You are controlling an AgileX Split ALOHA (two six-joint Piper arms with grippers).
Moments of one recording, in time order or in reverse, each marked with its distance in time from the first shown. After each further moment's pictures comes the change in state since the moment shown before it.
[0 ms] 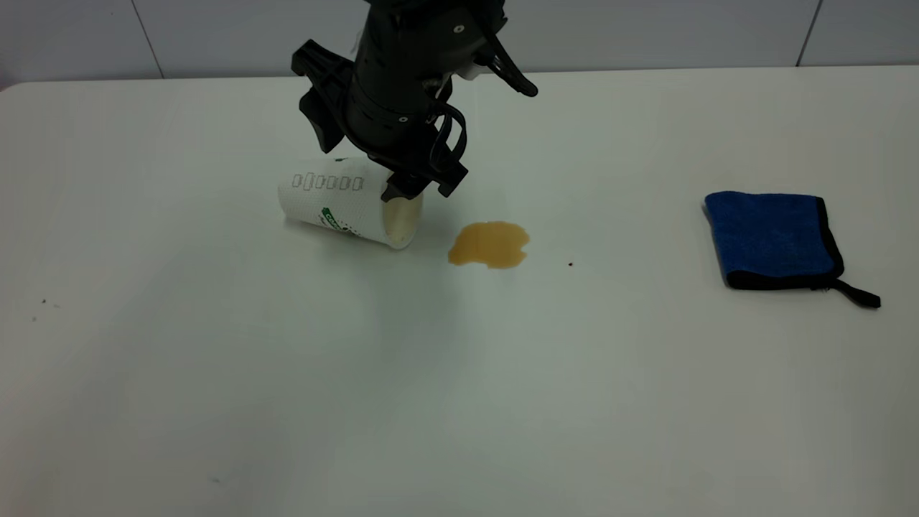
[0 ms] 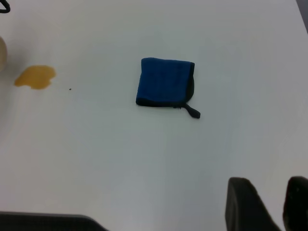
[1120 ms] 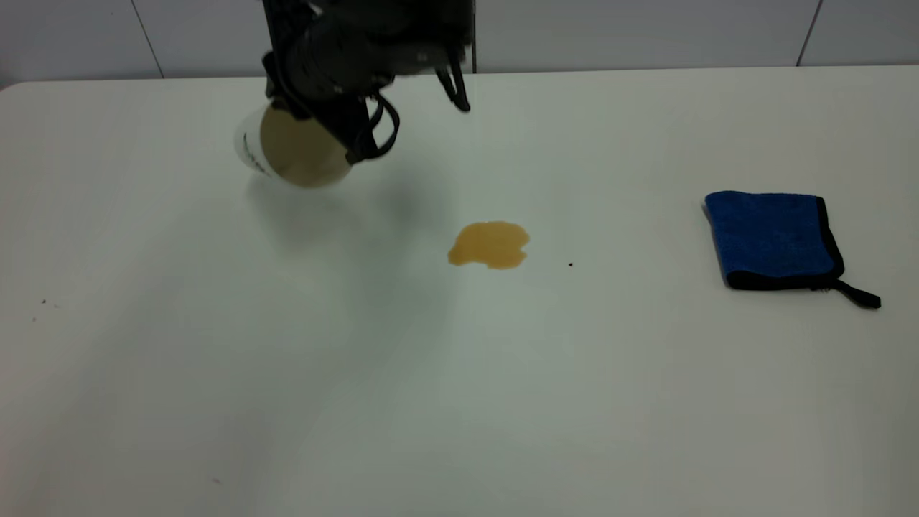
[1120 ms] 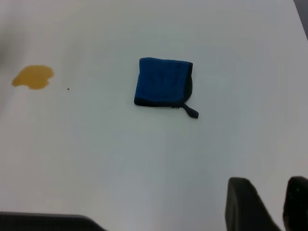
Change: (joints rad) left arm 0.040 -0.002 -0.009 0.348 0.194 0.123; right arm 0.000 0.000 0.000 0.000 0.000 0.000
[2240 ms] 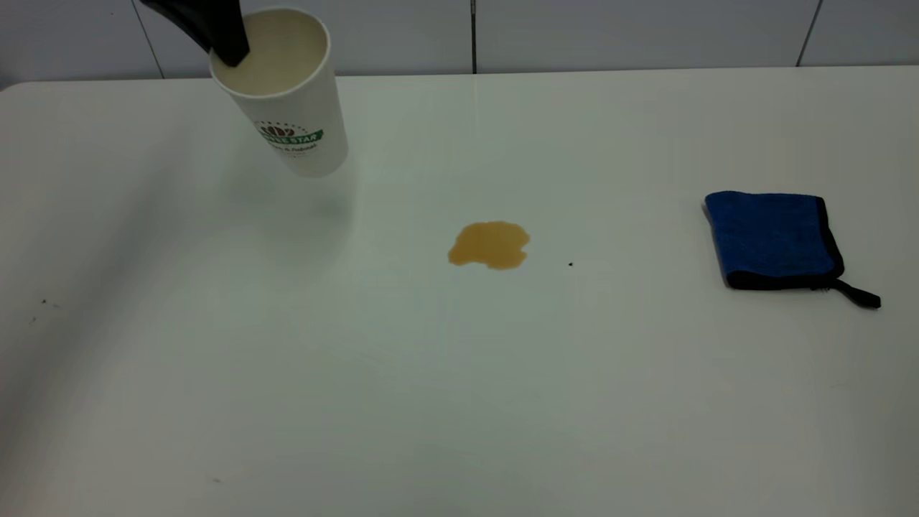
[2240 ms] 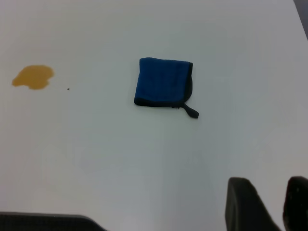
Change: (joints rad) left arm 0.468 -0.254 0.000 -1.308 -0.167 0.844; right arm 0.000 0.000 0.000 0.000 0.000 0.000
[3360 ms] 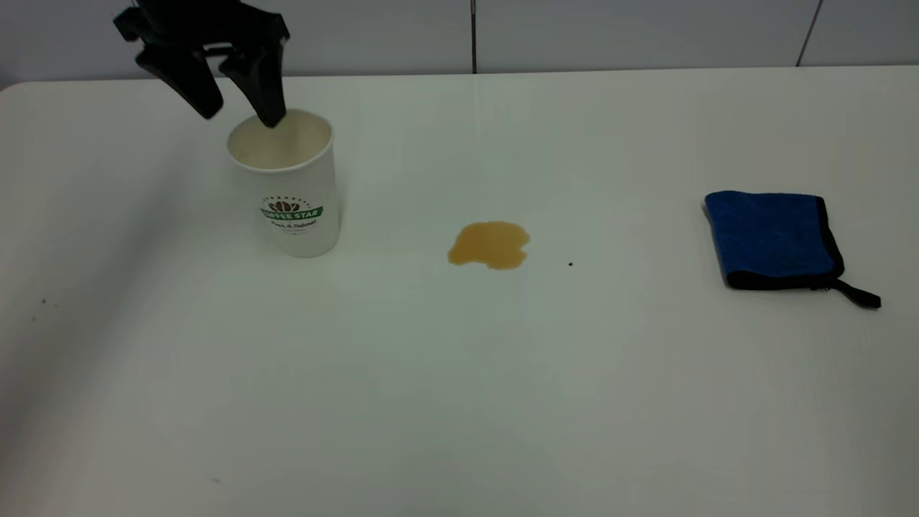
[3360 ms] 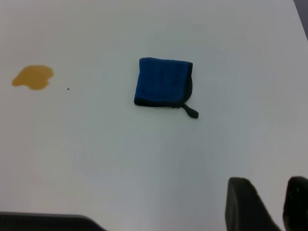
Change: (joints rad) left arm 0.004 0.117 -0.122 0.061 0.093 -0.065; right arm 0.000 0.000 0.000 0.000 0.000 0.000
